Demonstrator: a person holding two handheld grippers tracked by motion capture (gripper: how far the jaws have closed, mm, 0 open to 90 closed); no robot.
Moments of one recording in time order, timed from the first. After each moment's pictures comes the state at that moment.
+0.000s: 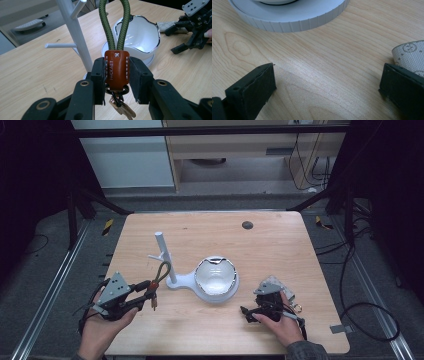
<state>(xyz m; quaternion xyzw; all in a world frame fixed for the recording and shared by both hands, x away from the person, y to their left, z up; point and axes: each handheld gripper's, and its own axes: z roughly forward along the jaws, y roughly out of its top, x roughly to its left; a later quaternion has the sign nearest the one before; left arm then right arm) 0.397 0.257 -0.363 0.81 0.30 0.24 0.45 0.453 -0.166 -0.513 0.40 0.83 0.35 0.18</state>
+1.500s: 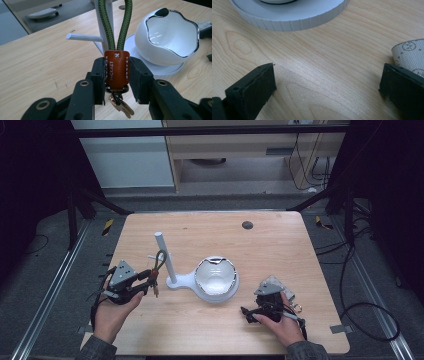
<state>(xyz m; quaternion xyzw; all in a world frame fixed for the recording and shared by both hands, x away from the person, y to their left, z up) 0.443 0.257 -0.387 0.79 0.36 0.25 0.43 0.451 -0.167 -0.513 0.40 0.83 0.35 0.17</state>
